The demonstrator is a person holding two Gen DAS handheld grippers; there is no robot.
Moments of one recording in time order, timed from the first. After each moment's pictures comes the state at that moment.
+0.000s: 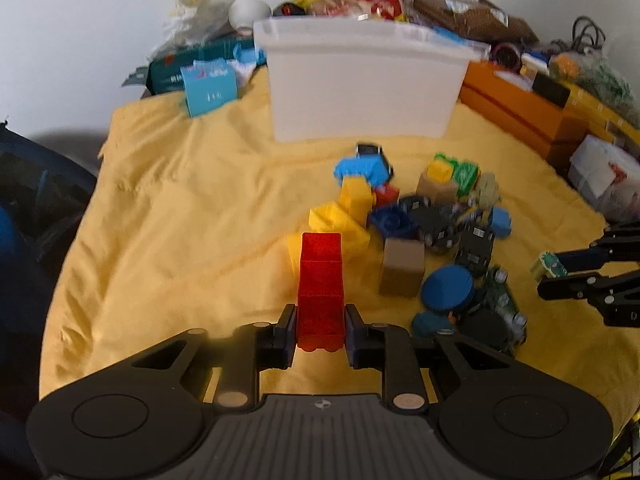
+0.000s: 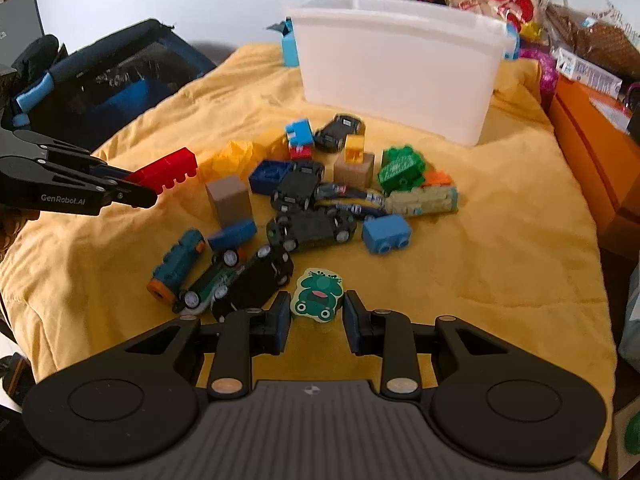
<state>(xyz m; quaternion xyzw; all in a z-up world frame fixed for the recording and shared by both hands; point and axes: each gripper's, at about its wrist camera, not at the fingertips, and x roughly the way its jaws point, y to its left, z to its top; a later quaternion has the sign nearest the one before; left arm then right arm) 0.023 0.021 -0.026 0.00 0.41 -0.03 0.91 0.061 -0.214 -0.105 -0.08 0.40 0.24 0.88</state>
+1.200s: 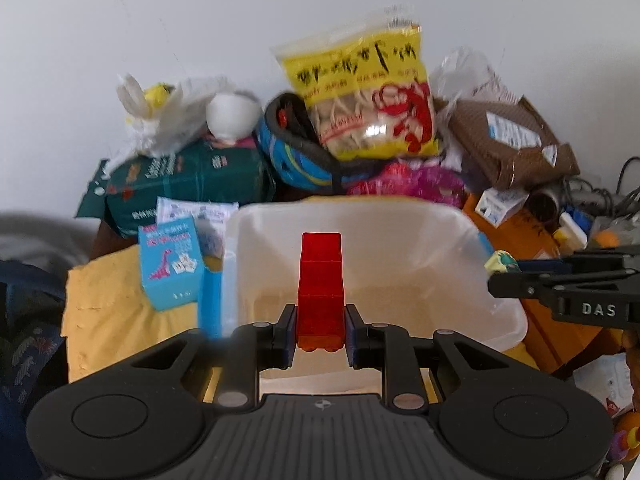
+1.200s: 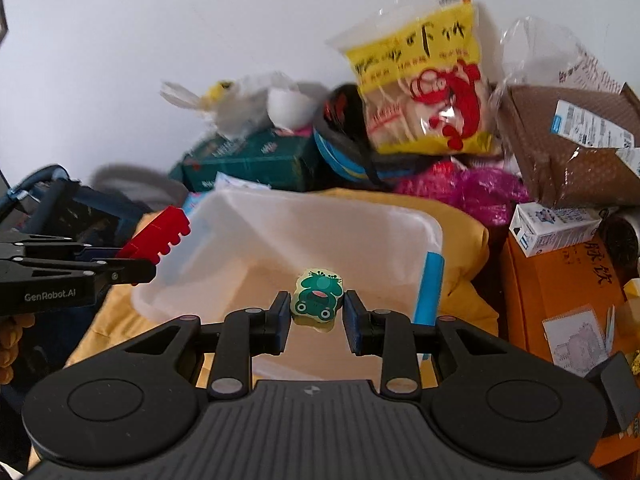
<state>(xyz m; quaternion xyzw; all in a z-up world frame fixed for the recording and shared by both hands) 0.270 0.013 0.108 -0.04 0.40 -0.05 0.92 0.312 -0.234 0.029 0.01 0.39 0.17 0.90</state>
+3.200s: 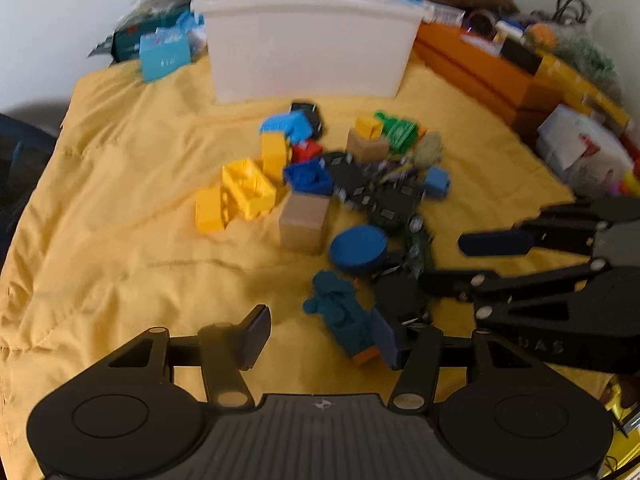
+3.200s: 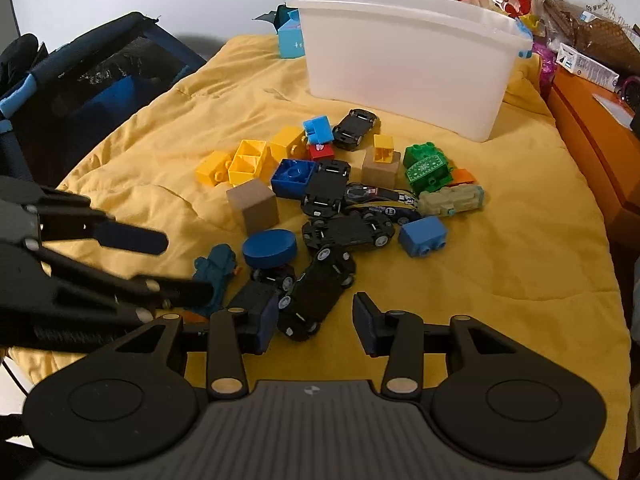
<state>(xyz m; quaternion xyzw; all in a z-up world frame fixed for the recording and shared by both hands) 0.017 -0.040 -0.042 -0.01 0.47 -0.05 0.88 0.057 -0.169 -0.109 -0.08 0.43 0.20 0.88</state>
